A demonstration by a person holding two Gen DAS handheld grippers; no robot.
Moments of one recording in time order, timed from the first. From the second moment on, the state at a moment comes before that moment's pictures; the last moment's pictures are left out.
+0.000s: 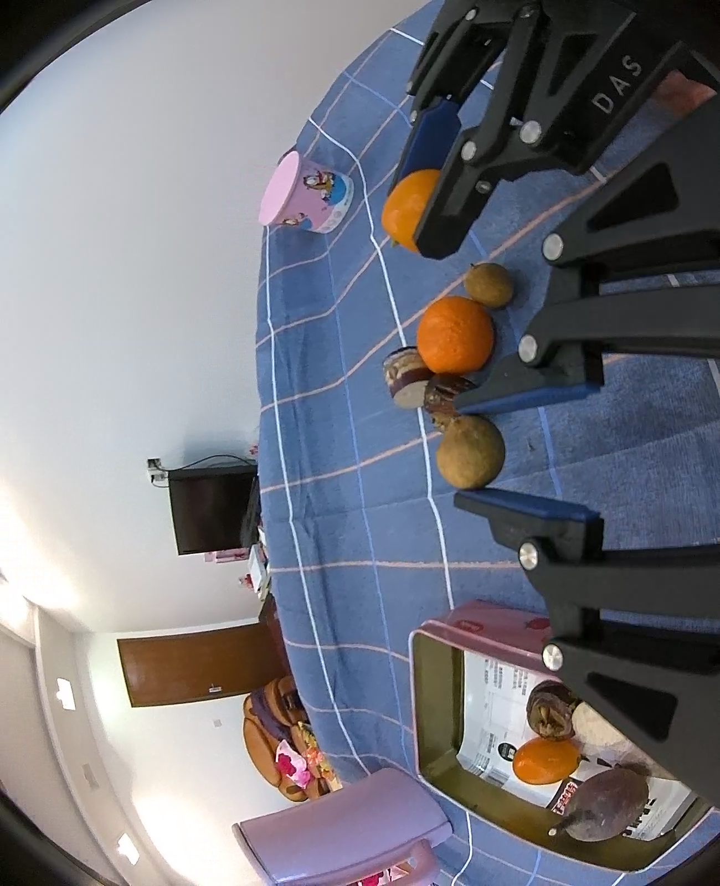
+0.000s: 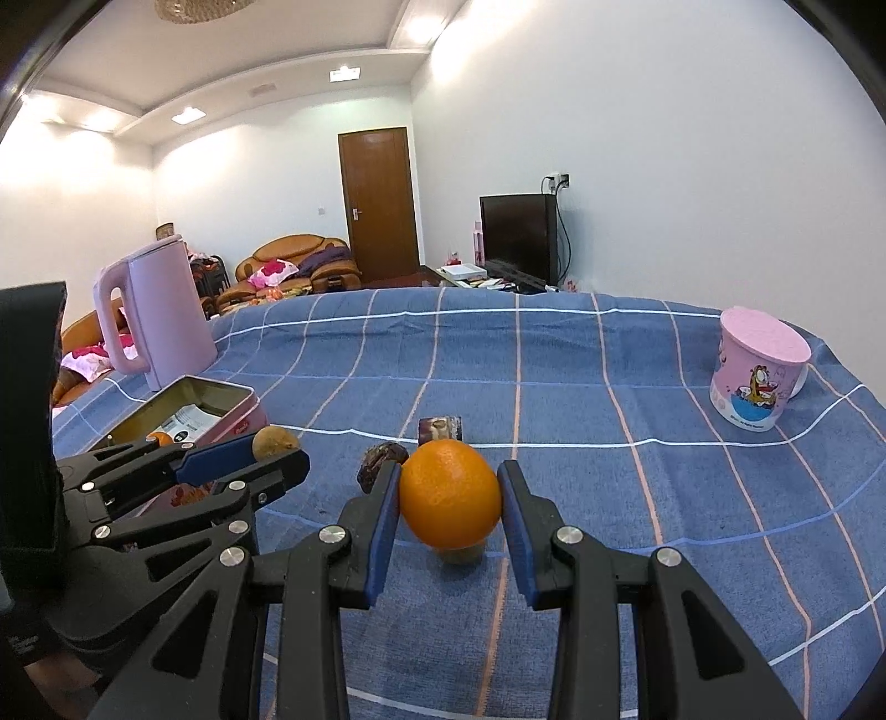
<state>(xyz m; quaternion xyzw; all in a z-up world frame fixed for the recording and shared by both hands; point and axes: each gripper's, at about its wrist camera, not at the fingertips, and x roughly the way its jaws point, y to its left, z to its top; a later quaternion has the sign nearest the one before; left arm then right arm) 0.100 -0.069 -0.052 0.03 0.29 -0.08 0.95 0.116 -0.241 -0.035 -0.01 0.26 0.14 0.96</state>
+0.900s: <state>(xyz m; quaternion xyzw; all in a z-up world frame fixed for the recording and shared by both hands) 0.080 -0.062 -0.042 0.03 0.24 -0.06 0.97 0.099 -0.241 -0.028 -0.01 0.22 0.14 0.97</state>
